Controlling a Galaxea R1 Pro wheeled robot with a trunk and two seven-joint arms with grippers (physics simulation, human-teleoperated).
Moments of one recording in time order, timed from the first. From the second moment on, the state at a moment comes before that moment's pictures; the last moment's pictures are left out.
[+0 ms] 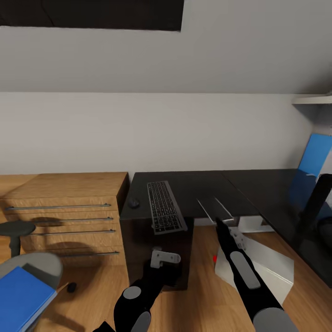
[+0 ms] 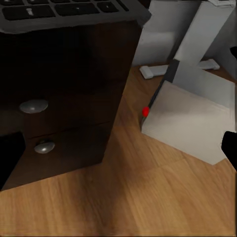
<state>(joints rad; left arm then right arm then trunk) -0.19 -0.09 -0.63 -1.61 0.40 0.61 0.44 -0.51 0.02 -0.01 -0.92 -1.24 -0.06 -0.11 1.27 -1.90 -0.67</state>
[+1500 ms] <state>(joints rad) -0.19 -0.09 -0.47 -1.09 0.40 0.35 0.45 -0.51 0.01 -0.01 -0.41 -0.50 -0.40 -0.10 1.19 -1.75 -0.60</state>
